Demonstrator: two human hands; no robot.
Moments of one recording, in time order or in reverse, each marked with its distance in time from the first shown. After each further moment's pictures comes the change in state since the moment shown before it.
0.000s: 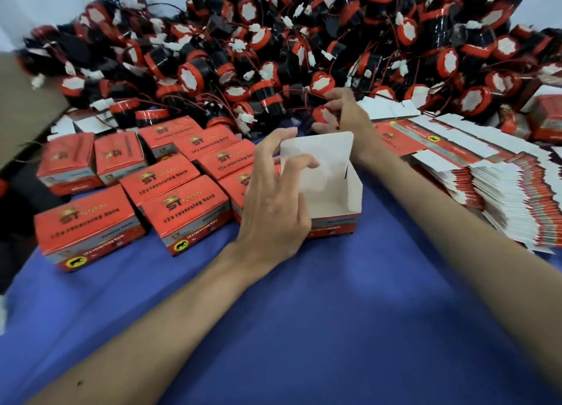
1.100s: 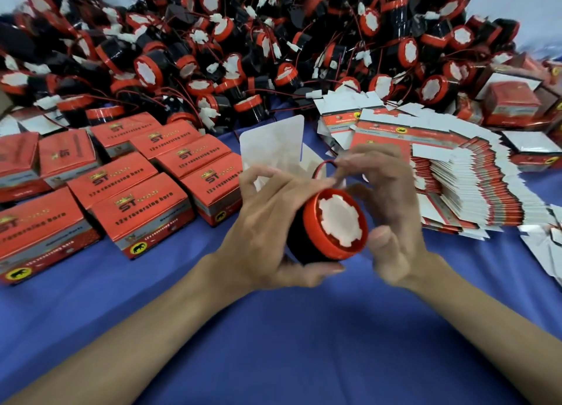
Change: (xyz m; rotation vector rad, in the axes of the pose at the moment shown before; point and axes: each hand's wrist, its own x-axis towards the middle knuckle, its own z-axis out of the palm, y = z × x) left_hand -0.012 0.032 0.004 -0.136 -0.077 0.374; right_hand -0.152 -0.005 -0.035 0.483 0.145 -0.569
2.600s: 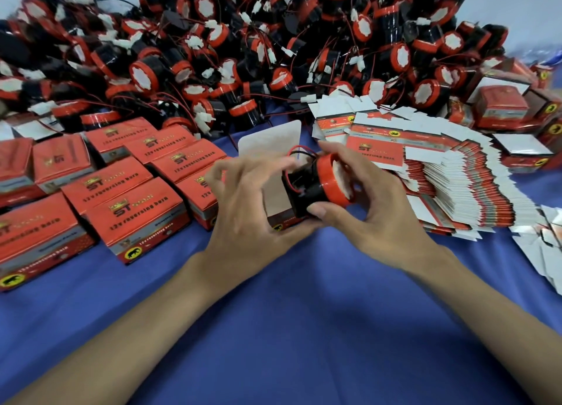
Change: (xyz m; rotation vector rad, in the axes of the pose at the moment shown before) left_hand 0.000 -0.010 0.002 0.070 0.167 -0.247; right_hand 0.011 -0.012 -0.013 -0.293 -0.164 0.377
